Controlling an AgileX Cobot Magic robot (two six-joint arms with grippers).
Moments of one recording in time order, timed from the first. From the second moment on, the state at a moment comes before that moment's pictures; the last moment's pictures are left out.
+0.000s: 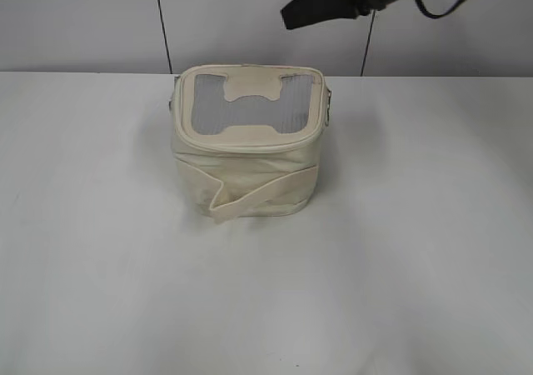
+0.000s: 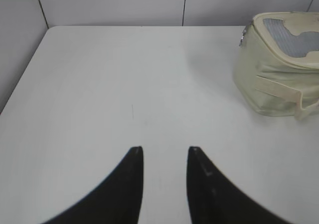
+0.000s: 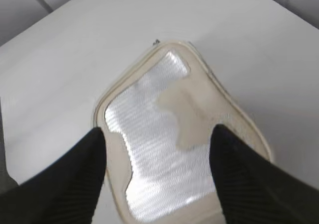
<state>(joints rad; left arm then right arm) -0.07 -0.01 -0.54 -0.03 1.05 0.02 0.23 2.05 -1.75 1.06 1.05 -1.12</state>
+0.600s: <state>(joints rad) -0.07 -0.01 -0.54 -0.03 1.05 0.02 0.40 2.55 -2.49 0.92 1.17 -0.90</state>
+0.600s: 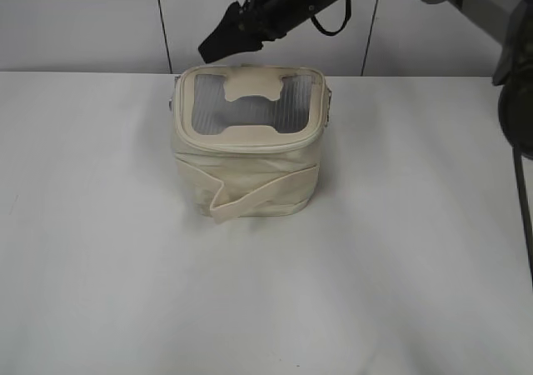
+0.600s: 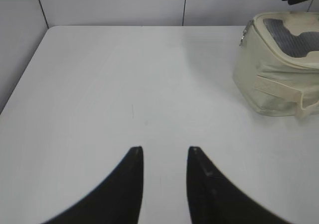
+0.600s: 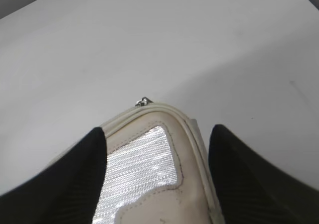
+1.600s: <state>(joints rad) -0.05 1.17 -0.84 -1.09 0.81 0.96 0.41 2.60 -2.49 0.84 1.14 -0.86</state>
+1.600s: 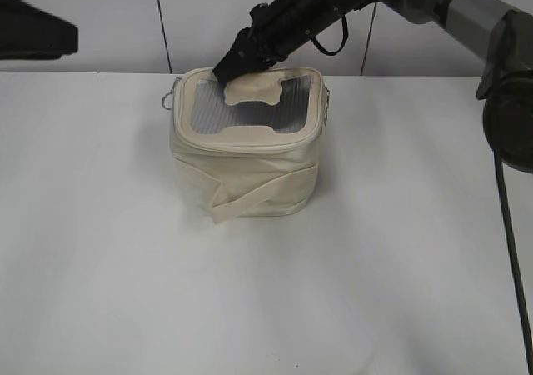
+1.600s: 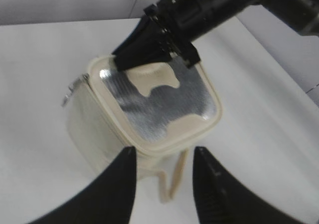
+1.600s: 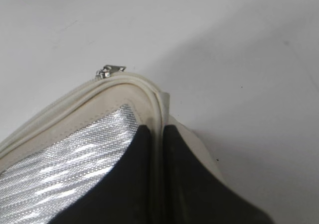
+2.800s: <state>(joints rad) -0.18 1.91 -1.13 -1.36 0.45 1.94 0.41 2.60 -2.49 0.83 1.16 -0.84</state>
